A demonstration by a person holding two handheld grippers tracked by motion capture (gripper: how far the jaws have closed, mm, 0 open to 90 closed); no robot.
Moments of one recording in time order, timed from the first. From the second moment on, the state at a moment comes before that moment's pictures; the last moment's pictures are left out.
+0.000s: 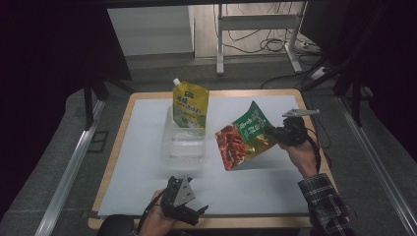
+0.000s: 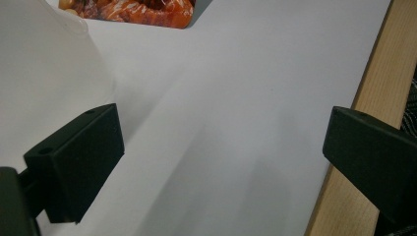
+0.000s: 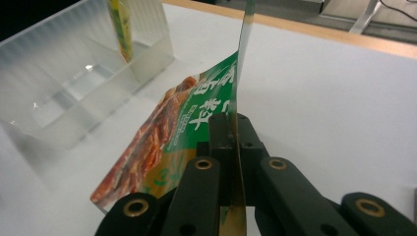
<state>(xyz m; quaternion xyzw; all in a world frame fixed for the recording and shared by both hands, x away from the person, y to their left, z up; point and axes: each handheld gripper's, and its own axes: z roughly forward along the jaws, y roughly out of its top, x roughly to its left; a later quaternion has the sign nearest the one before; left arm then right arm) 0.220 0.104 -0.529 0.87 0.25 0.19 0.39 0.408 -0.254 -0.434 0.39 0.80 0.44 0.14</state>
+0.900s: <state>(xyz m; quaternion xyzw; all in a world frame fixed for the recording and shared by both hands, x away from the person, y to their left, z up) 0.221 0.109 -0.526 0.86 0.25 0.19 0.40 0.412 -0.206 -0.372 0.32 0.81 0.46 0.14</state>
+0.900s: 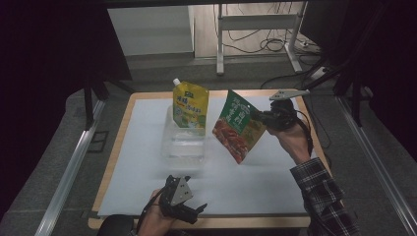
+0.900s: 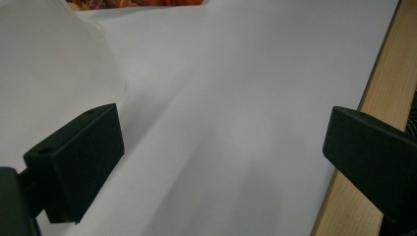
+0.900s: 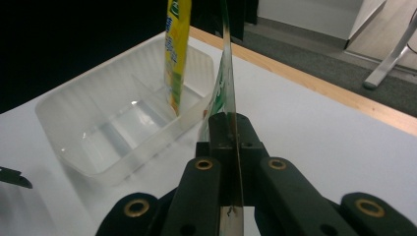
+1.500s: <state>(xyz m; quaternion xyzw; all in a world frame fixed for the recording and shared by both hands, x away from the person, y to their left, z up) 0.221 0.109 -0.526 0.86 0.25 0.20 0.40 0.409 -0.199 -0.342 0.29 0.82 0.47 0.15</state>
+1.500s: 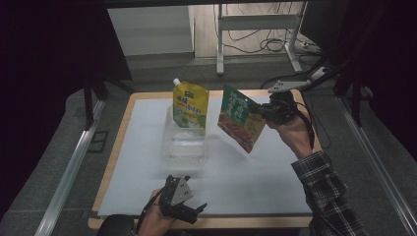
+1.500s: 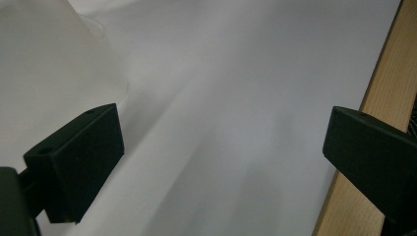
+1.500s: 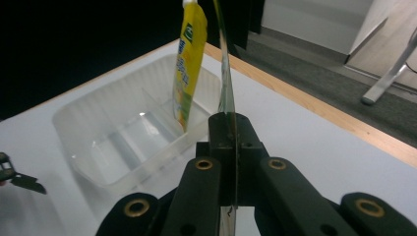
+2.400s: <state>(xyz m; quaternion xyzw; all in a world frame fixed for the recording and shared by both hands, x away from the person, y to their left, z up) 0.221 0.113 -0.523 0.85 0.26 0.19 0.42 0.407 -0.165 -0.308 0.24 0.83 0.49 0.12</state>
